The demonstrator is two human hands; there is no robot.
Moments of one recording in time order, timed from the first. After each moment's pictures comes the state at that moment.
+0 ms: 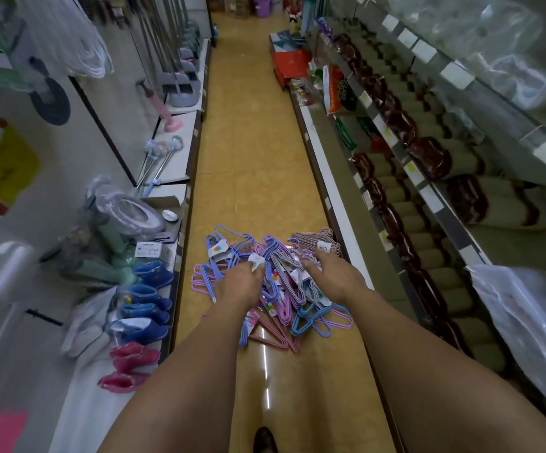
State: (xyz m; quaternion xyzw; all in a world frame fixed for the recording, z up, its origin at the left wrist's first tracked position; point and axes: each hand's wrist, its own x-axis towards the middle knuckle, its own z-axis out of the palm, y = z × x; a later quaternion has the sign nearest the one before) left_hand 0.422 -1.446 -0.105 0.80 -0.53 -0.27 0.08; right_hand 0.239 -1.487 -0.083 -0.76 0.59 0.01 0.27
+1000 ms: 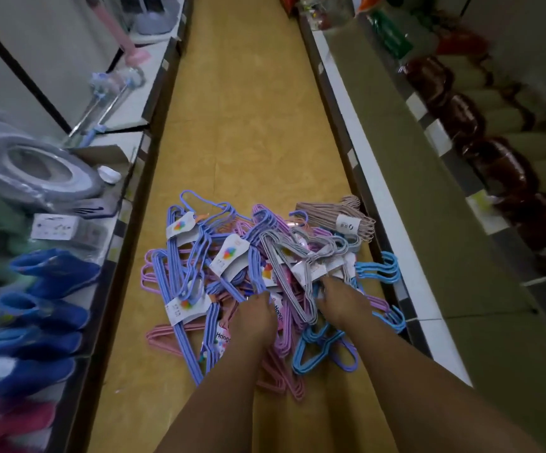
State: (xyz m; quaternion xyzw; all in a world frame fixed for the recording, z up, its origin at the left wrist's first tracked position) left_hand 0.389 -1.626 -0.553 0.78 -0.52 -0.35 0.04; right_hand 0.230 -1.691 -0.535 -0.73 0.60 0.14 0.28
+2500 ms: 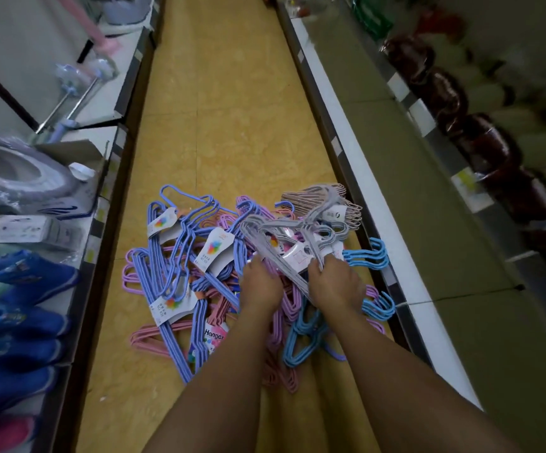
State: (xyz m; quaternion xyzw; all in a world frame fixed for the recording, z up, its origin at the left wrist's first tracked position) left_hand 0.356 -1.667 -0.548 0.80 -0.40 -0.40 0.18; right_hand 0.237 -1.681 -0.528 -0.62 0.76 -0.05 0.19
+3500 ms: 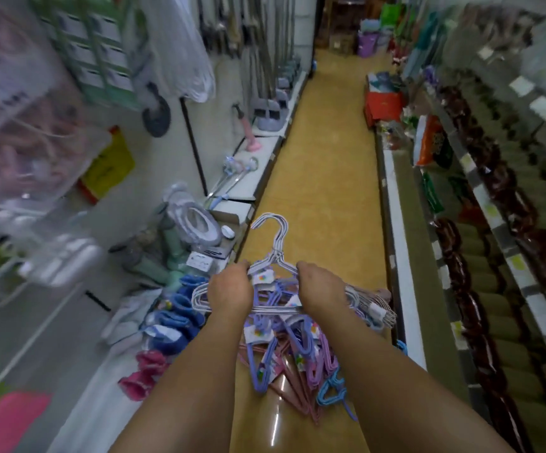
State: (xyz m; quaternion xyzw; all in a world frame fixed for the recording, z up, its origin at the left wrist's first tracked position) left_hand 0.517 -1.505 -0.088 0.90 -0.40 -0.10 0.15; right_hand 0.377 -1.580 -0.064 -0.89 0.44 0.04 0.09
